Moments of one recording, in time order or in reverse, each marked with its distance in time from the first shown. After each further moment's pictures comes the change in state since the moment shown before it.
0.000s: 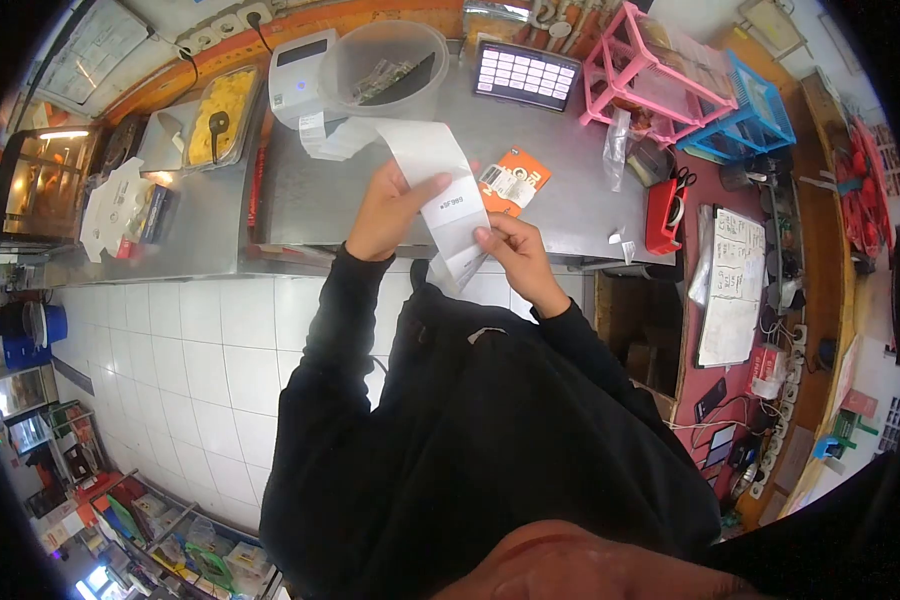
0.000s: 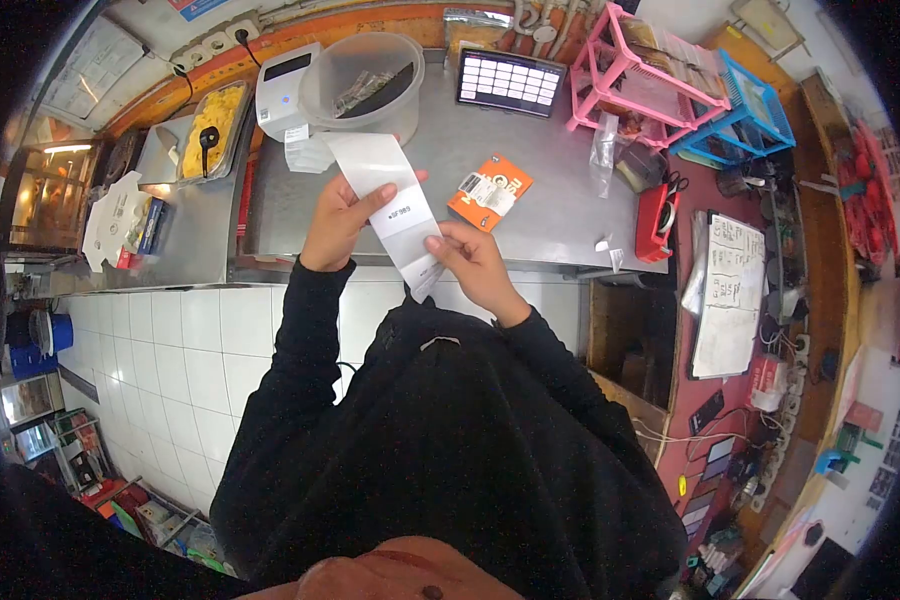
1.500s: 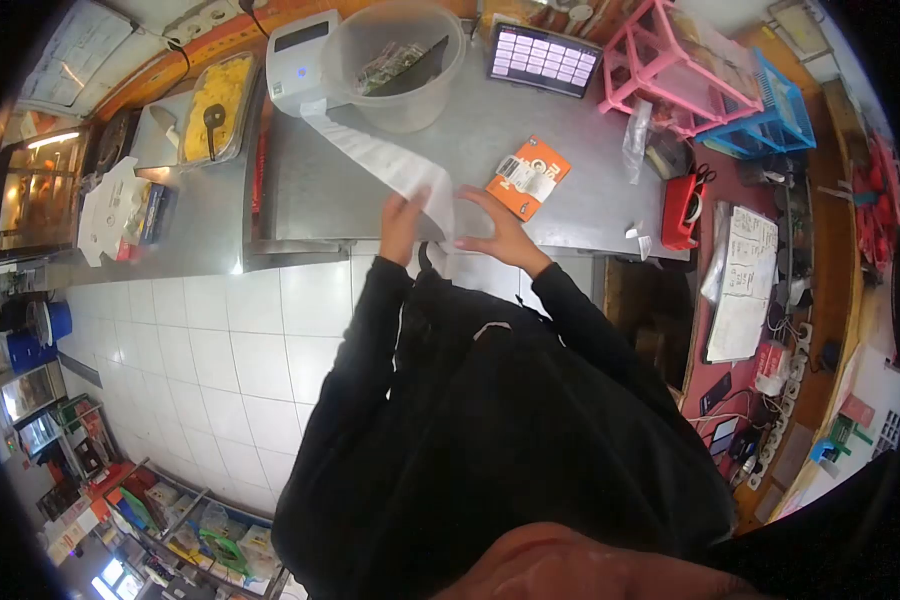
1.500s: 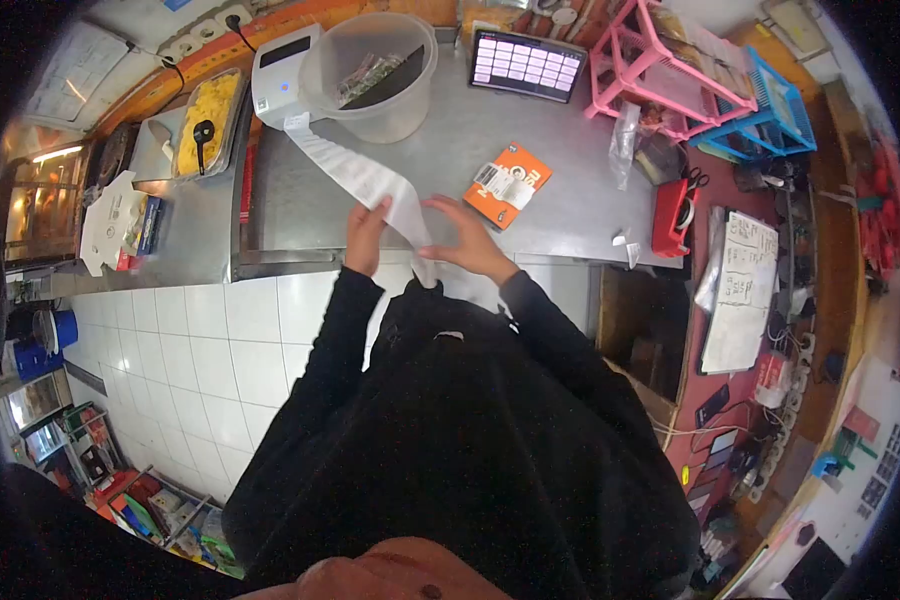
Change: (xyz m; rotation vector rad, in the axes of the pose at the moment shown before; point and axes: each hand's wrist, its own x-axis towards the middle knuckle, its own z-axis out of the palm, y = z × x) left_hand 0.009 -0.154 -0.095 -0.009 0.445 -0.113; right_hand 0.065 0.104 -0.024 -0.644 -0.042 -0.081
